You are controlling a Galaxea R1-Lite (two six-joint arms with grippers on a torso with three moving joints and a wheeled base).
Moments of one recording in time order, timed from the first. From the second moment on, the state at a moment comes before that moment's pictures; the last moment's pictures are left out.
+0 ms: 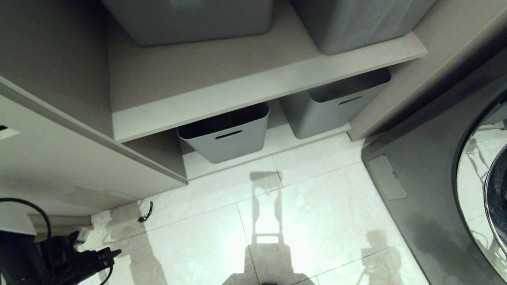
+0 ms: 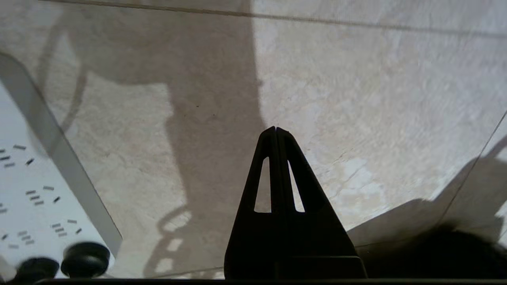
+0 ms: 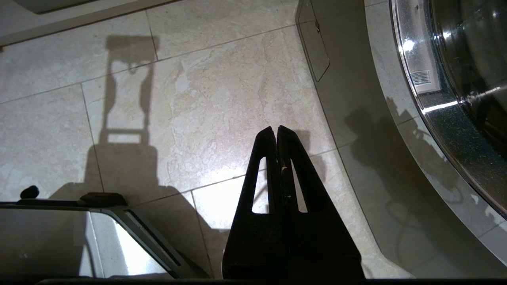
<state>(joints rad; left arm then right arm) 0.53 2.62 -0.56 -1.31 -0.60 0.00 0.00 0.00 -0.03 0.08 0.01 -0.01</state>
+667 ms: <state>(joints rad) 0.51 2.87 -0.85 -1.49 -0.71 0.17 0.00 0.00 -0.03 0.08 0.01 -0.01</state>
